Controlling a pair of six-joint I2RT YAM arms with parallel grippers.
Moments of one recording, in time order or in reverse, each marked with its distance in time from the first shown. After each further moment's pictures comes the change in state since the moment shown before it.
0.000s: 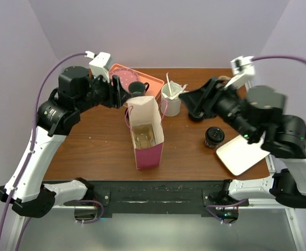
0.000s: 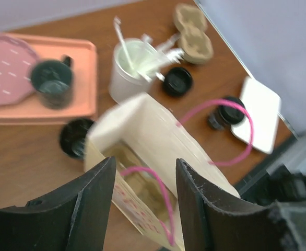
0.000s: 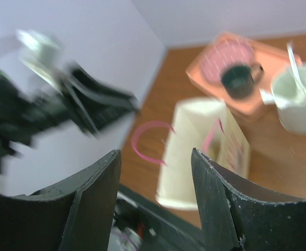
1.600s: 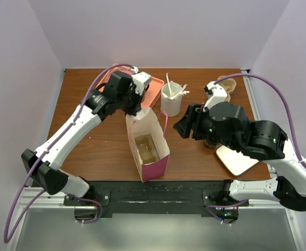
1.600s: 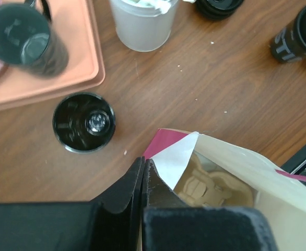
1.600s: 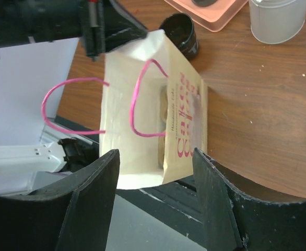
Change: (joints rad) left arm -0.103 0.283 -0.092 0.021 -0.095 0.234; right arm 0.000 -0.087 -0.321 -0.192 -0.100 0.122
